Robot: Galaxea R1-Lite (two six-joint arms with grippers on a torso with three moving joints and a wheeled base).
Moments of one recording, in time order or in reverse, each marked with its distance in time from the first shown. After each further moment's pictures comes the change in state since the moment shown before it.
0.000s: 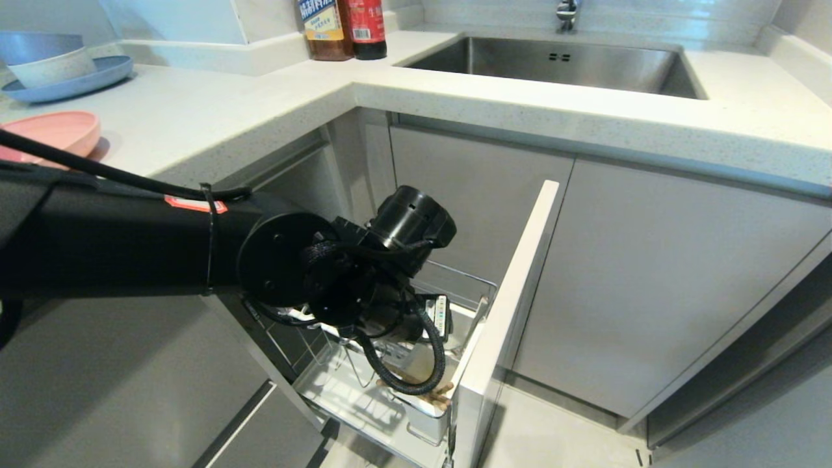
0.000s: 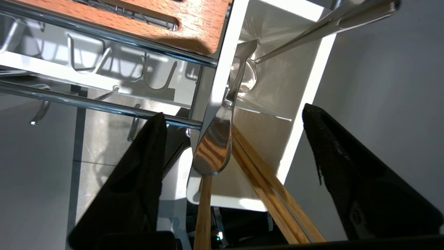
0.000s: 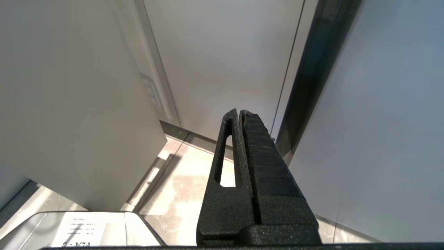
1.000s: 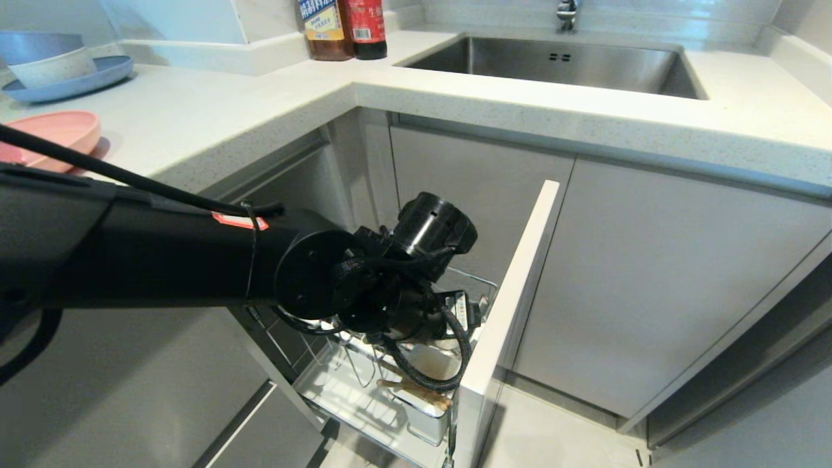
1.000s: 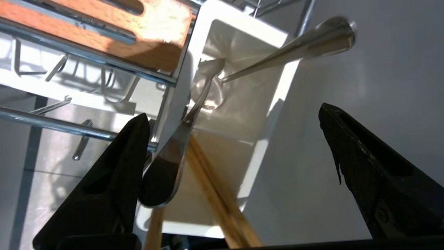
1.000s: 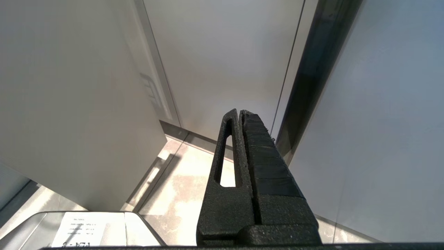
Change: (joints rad) left arm -0.030 0.042 -0.008 -0.096 -0.004 -0.115; right arm 0.000 0.000 0.000 0.000 0.000 0.000
